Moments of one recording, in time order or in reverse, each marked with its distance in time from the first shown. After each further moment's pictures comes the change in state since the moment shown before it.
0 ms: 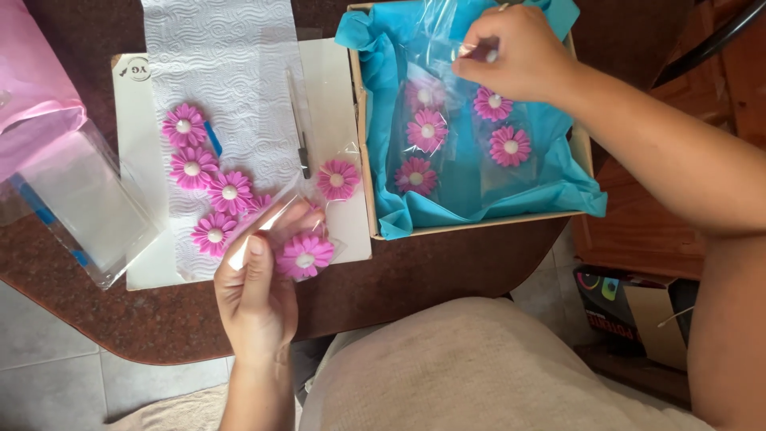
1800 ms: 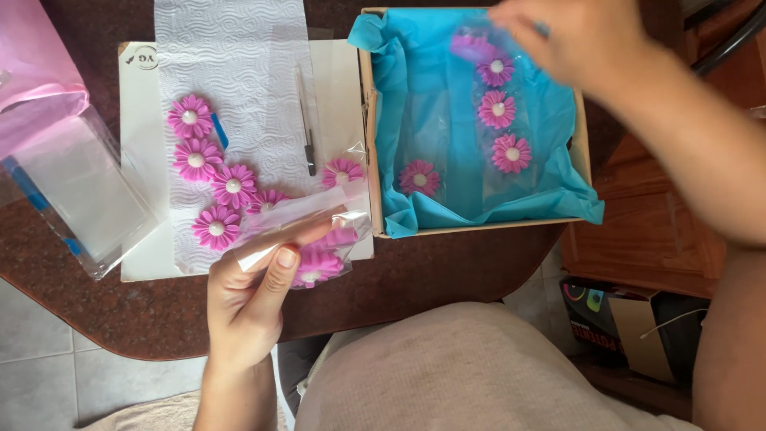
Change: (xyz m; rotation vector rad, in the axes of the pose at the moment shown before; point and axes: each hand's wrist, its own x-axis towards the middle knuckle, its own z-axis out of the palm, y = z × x) left_hand 0.011 0.049 -0.002 0.463 -0.304 -0.001; right_hand -0.001 -0.014 -0.069 -0.629 0.111 -0.473
